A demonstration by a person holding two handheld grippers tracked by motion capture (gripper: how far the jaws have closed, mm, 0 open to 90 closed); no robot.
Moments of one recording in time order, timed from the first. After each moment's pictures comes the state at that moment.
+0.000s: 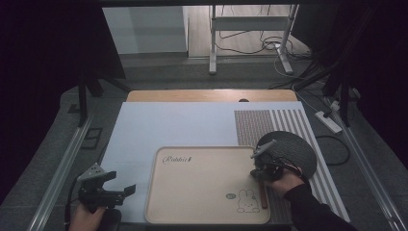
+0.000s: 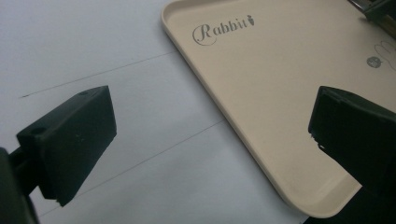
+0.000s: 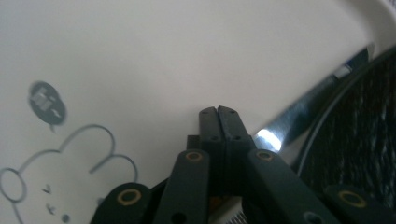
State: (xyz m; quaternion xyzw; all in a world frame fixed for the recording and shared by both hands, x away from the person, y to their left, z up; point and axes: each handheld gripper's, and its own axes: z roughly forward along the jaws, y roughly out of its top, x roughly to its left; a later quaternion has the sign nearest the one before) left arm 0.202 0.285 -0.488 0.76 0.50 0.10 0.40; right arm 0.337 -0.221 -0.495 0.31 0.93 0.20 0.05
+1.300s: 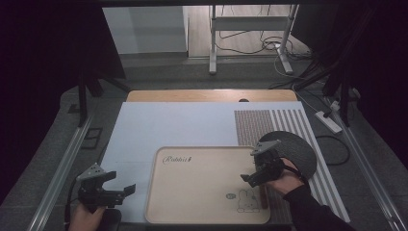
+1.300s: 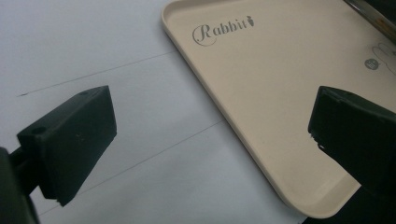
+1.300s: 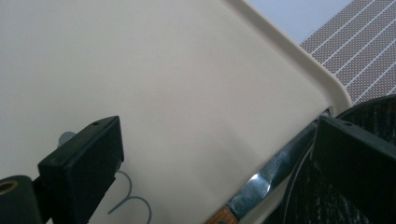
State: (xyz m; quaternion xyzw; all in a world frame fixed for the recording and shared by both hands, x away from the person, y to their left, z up) left arm 0.202 0.285 -0.488 0.76 0.50 0.10 0.41; right arm 0.326 -0.213 -0.475 0.29 0.91 0.28 0.11
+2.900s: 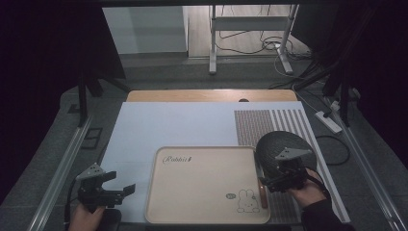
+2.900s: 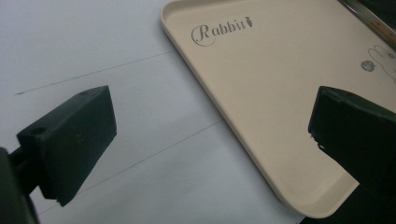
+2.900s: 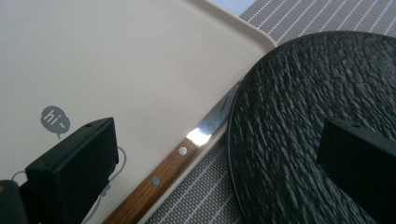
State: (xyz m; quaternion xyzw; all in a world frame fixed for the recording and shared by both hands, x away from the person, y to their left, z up) left arm 0.203 0.287 -0.489 0.76 0.50 0.09 0.41; right arm 0.300 -0.270 -0.470 0.36 0.86 0.32 0.15
